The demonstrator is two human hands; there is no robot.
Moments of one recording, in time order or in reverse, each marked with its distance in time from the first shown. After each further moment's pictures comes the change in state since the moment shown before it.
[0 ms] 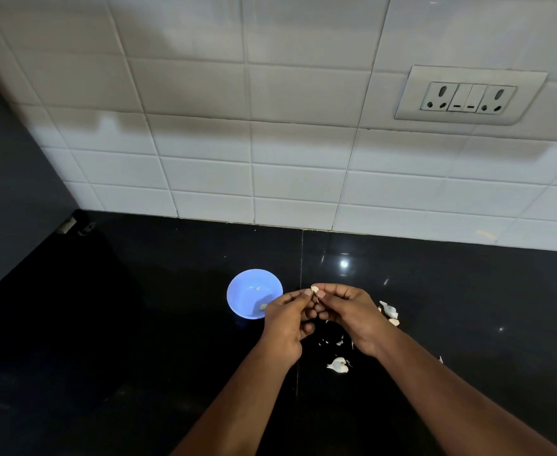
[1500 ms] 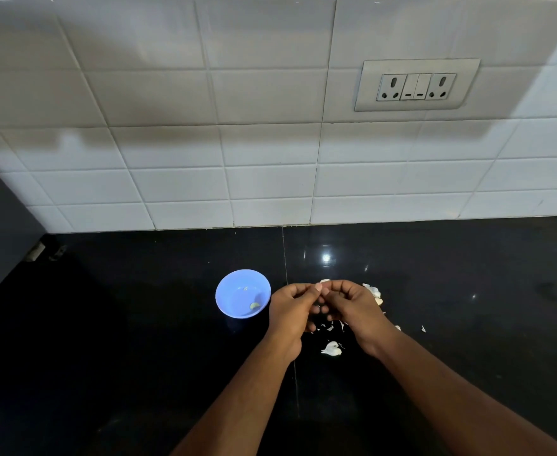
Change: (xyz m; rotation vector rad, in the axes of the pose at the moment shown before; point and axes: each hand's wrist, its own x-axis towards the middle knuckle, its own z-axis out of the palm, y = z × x) left_hand -0.011 -0.009 0.008 0.346 -0.129 0.149; right_hand -0.033 0.016 -0.012 -0.029 0.155 -0.124
